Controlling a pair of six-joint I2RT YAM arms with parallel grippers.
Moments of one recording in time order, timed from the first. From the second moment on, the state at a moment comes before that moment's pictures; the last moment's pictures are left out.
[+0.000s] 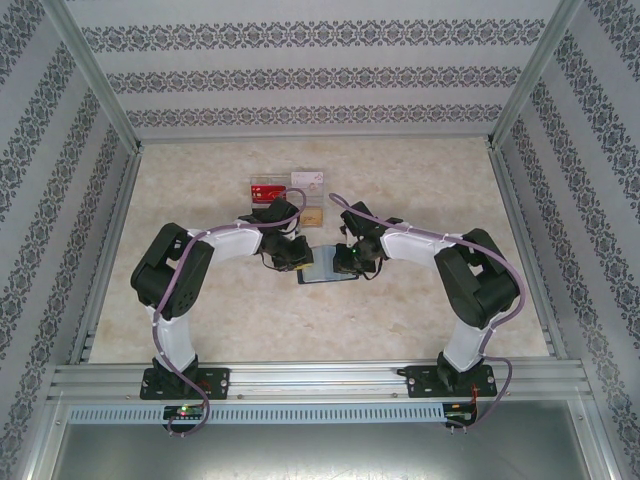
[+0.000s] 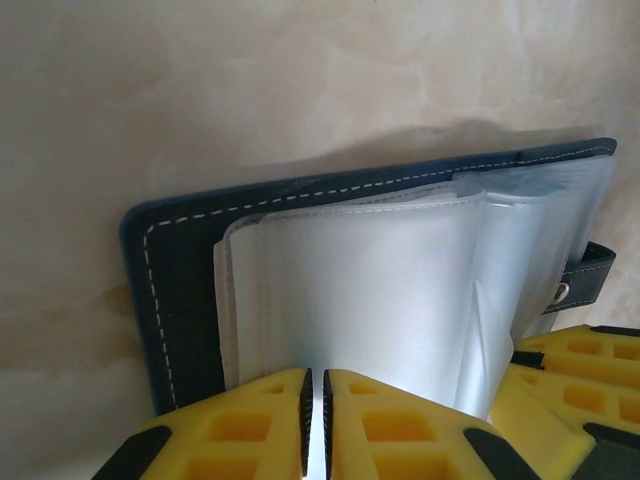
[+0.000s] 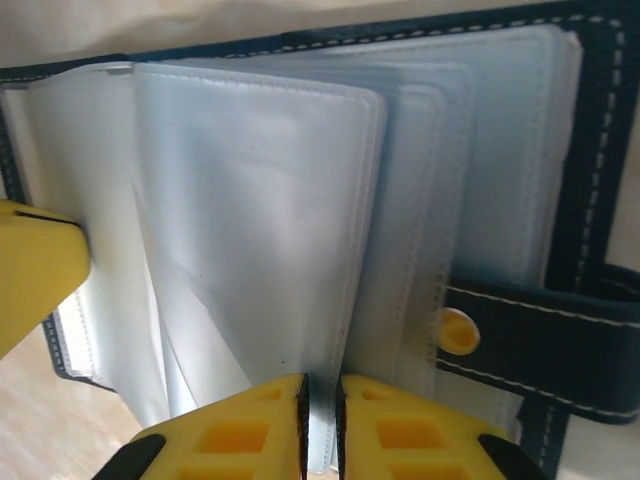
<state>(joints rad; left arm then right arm) -0.51 1.89 1.11 -0.36 0.44 -0.78 0.57 1.78 1.02 -0.47 -0.32 0.60</state>
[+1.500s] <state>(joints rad) -0.10 1.19 0.57 -0.09 -0.51 -0.31 0.15 1.15 0.45 0.12 0.57 0.22</state>
